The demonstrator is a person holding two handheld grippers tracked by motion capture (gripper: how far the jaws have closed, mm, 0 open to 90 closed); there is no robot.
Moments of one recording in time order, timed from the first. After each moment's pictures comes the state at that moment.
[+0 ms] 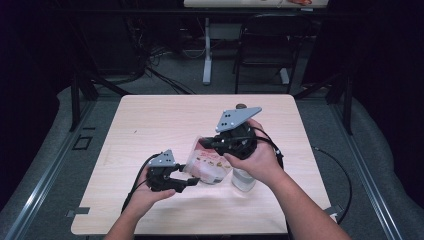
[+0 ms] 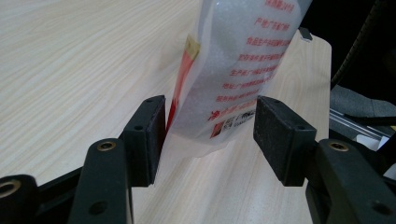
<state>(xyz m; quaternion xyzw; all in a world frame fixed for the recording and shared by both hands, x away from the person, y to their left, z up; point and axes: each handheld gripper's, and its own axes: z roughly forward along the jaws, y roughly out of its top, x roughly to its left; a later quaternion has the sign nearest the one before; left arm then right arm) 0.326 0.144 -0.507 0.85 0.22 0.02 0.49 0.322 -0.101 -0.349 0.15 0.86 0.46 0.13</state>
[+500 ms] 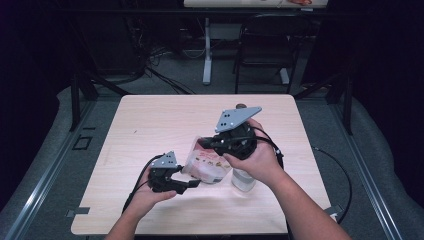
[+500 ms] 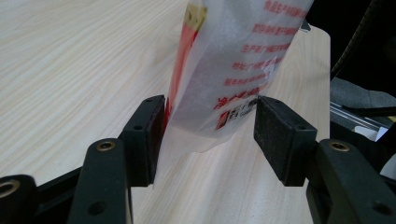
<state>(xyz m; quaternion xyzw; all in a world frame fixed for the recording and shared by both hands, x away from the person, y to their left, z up) 0.327 0.142 -0.512 0.85 0.21 0.02 0.48 0.319 -0.099 -0.345 0.15 0.86 0.47 0.13</state>
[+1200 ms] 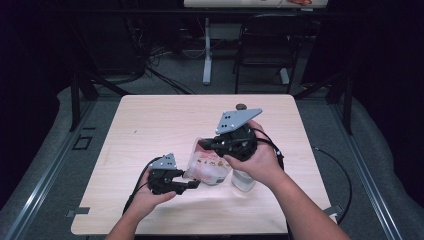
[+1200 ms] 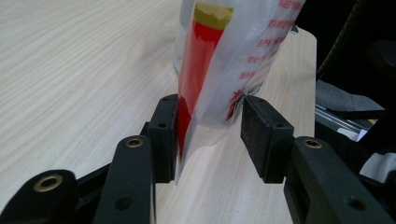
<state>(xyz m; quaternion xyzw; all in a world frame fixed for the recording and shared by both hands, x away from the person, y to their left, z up) 0.324 0.144 -0.516 0.85 0.21 -0.01 0.48 0.318 -0.101 -0.348 0.15 0.86 0.47 0.13</state>
